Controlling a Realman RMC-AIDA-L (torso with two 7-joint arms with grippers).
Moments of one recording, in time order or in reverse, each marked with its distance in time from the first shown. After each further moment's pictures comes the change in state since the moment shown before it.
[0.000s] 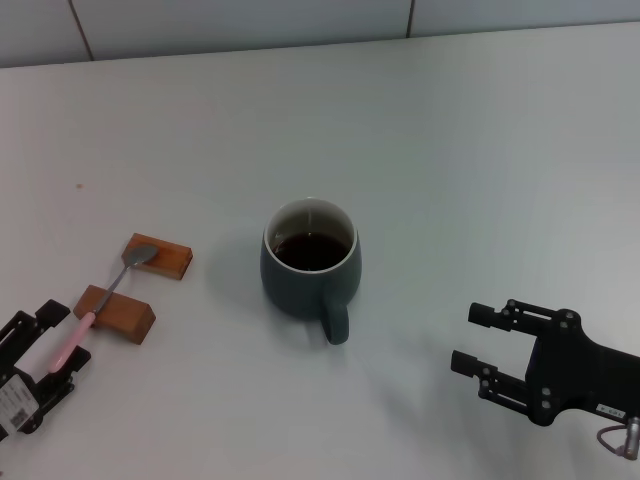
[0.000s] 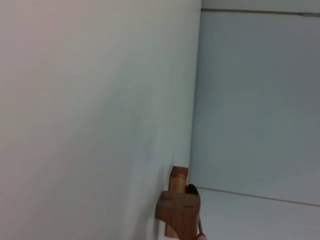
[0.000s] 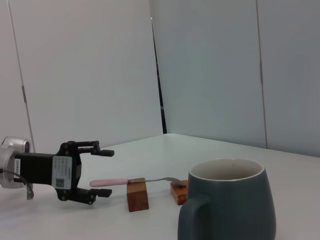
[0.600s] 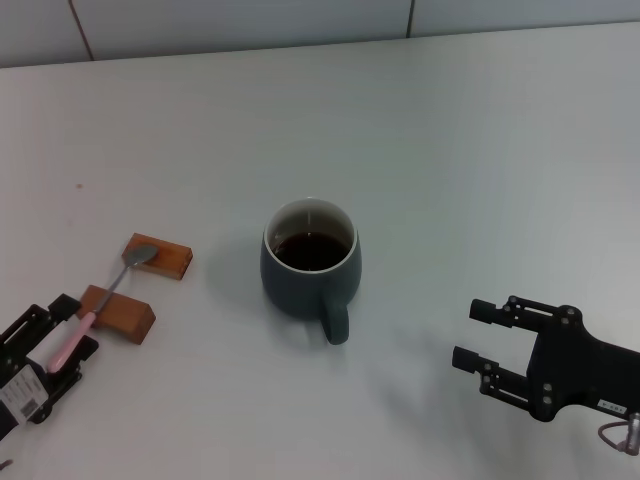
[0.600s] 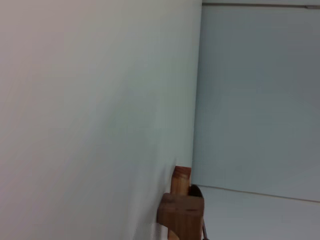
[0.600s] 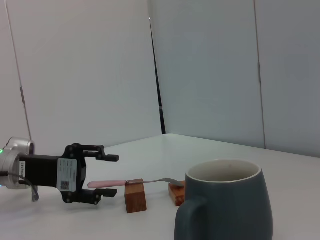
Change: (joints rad) left arm -0.029 0.001 0.003 -0.023 0.000 -0.034 0.022; right arm 0.006 -0.003 0.002 -0.002 0.001 0.000 0.011
